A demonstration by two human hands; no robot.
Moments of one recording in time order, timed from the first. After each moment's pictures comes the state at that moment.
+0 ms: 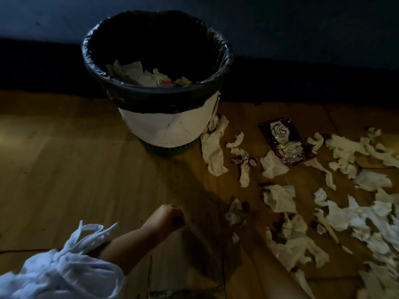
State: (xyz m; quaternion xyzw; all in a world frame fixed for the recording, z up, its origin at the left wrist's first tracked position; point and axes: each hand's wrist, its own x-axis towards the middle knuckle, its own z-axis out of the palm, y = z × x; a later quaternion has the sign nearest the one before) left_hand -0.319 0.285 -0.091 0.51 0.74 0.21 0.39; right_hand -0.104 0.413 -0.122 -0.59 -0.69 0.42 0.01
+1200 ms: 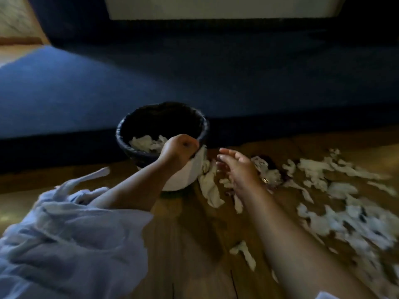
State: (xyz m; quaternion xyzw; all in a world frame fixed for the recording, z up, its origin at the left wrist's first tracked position) left_hand -0.344 0.377 0.199 0.44 0.78 0.39 0.21; right_hand -0.196 0.430 0.161 -0.45 -0.48 0.67 0.35
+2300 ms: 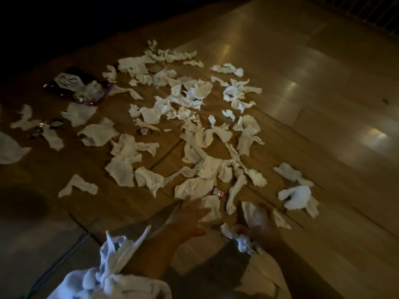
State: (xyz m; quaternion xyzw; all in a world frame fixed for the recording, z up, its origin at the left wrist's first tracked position) left_hand 0.078 0.256 -0.113 0.87 0.38 -0.15 0.27; right_hand 0.300 0.161 -0.096 -0.85 -0.38 0.36 0.09
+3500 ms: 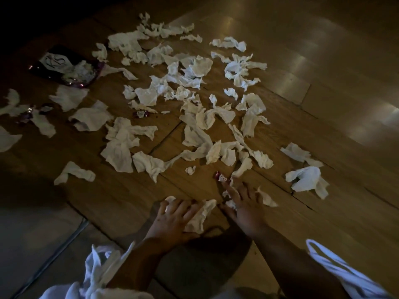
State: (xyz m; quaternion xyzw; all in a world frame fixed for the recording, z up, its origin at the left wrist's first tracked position) left_hand 0.030 0.227 -0.130 0.90 0.39 -0.11 0.16; right_hand 0.264 0.179 -0.133 -0.75 -0.63 0.19 -0.03
